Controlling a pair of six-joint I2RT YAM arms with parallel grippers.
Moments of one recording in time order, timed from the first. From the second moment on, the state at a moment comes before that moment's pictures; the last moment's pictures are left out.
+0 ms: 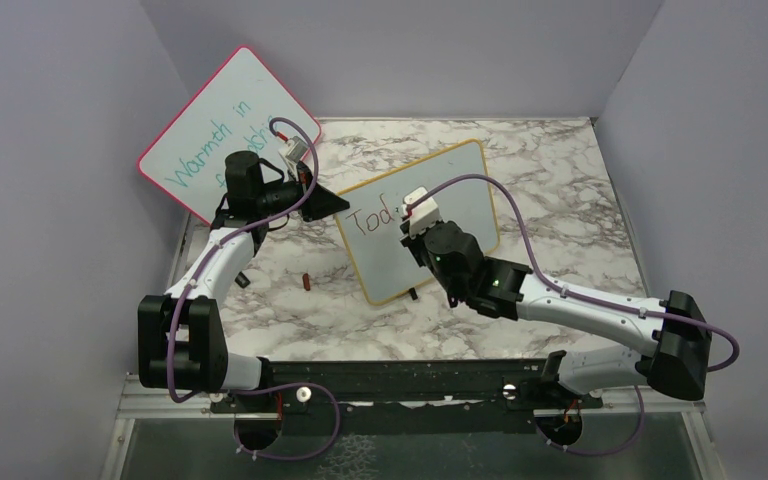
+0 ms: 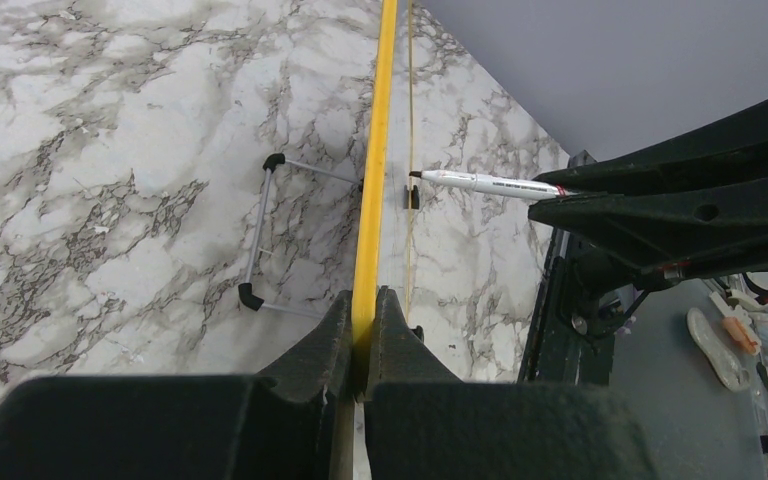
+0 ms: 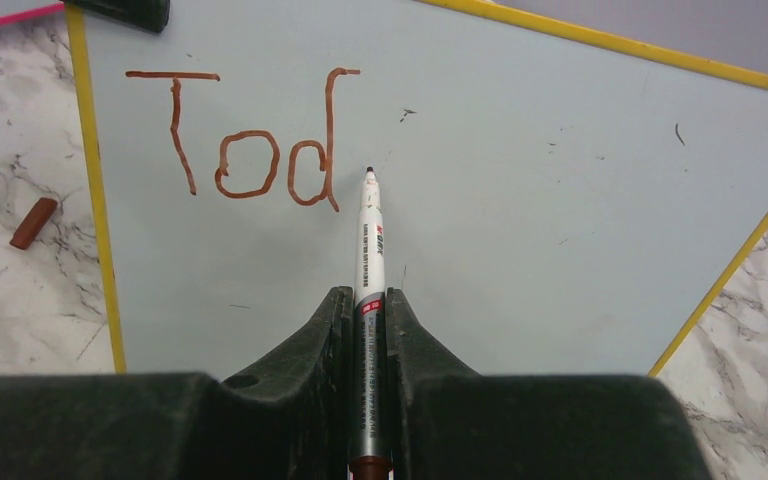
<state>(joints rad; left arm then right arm) -0.07 1.38 0.90 0.18 1.09 -0.29 1.08 1.28 0.94 0.01 0.61 -0.08</state>
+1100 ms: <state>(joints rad) -0.07 1.38 0.90 0.18 1.09 -0.29 1.05 1.30 0.94 0.06 0.61 -0.11</state>
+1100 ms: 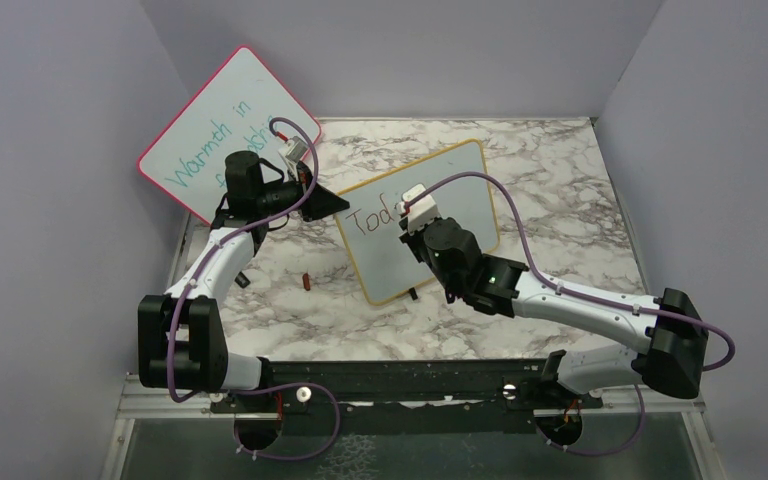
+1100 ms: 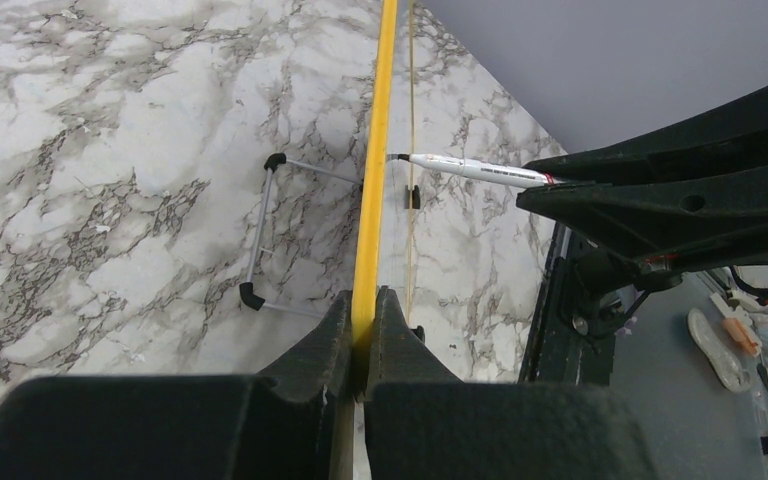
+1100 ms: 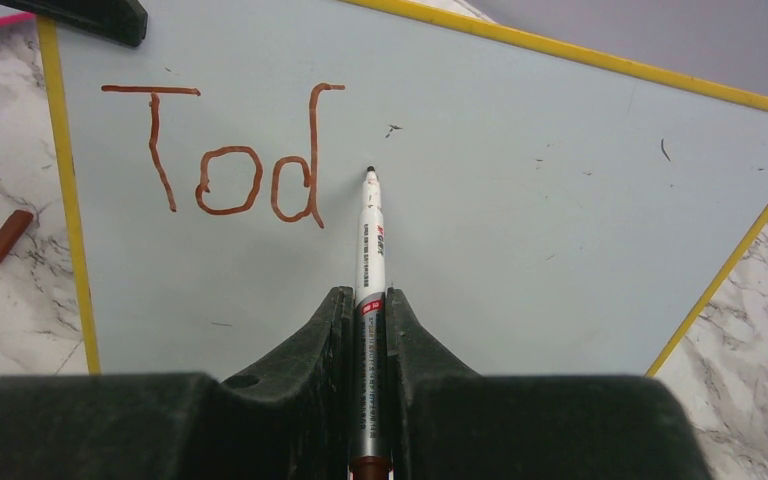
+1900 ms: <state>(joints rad) -0.07 1.38 0.90 0.18 1.09 -0.29 1.05 1.29 0.94 0.02 0.53 -0.10</state>
